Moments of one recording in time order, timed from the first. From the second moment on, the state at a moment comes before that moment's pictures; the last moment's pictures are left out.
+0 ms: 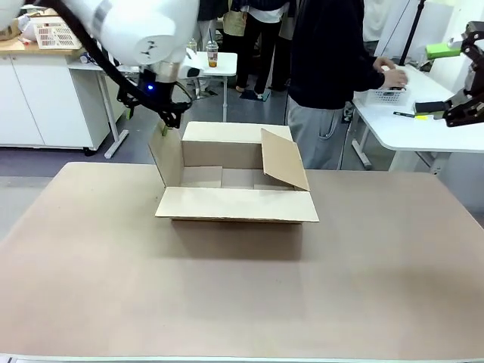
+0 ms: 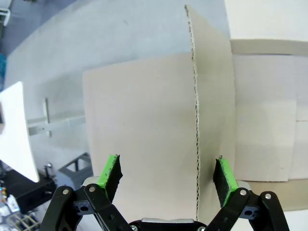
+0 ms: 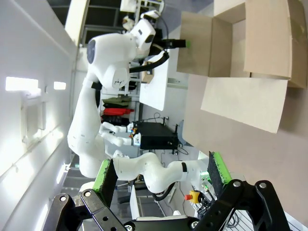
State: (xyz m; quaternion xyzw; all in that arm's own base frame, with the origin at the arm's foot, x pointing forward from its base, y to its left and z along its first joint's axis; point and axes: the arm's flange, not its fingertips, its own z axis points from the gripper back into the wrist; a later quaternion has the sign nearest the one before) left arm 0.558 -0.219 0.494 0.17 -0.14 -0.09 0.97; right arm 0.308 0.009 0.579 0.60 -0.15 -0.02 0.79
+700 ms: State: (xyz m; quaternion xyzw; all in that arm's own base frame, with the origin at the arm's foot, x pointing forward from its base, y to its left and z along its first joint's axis) left arm 0.540 -0.126 0.476 -0.06 -0.15 0.07 0.98; right arm 0.308 0.008 0.579 0.60 -0.15 -0.02 0.79
